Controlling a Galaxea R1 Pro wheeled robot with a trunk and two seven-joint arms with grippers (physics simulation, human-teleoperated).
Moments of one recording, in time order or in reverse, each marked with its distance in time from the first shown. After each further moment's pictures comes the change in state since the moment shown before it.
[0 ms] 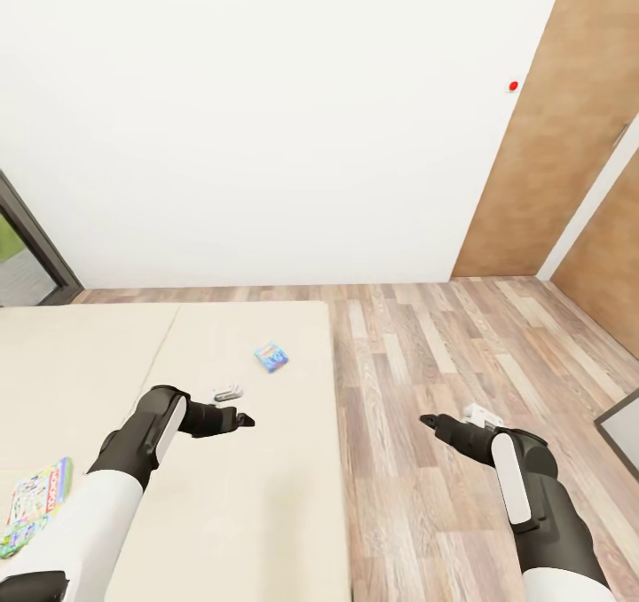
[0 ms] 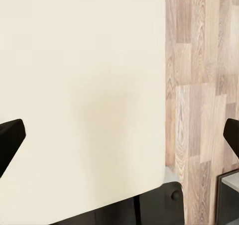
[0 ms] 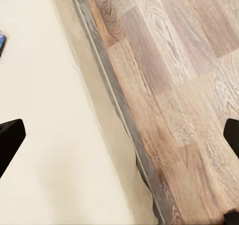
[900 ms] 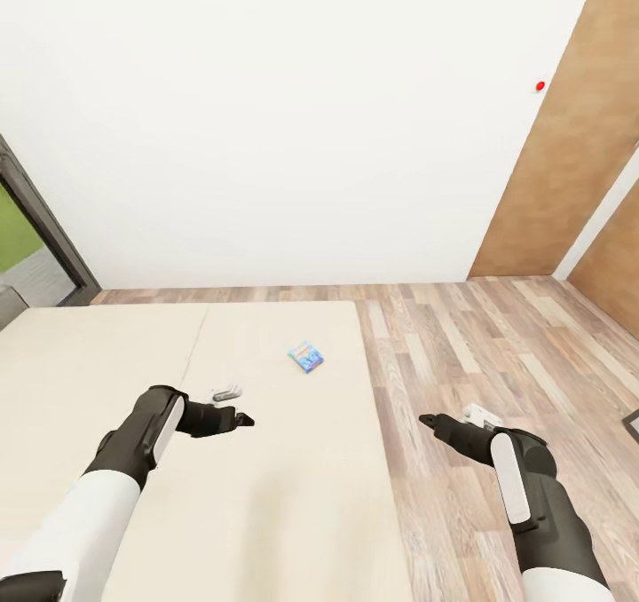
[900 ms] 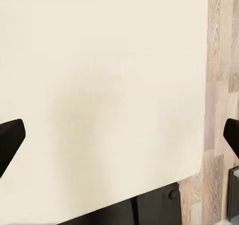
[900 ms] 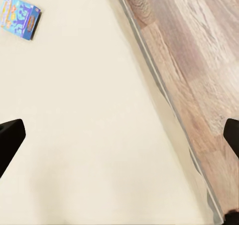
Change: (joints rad) left arm 0.000 0.009 0.000 0.000 0.000 0.000 -0.027; right arm 0.000 0.002 0.002 0.000 0.000 0.000 0.000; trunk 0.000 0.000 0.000
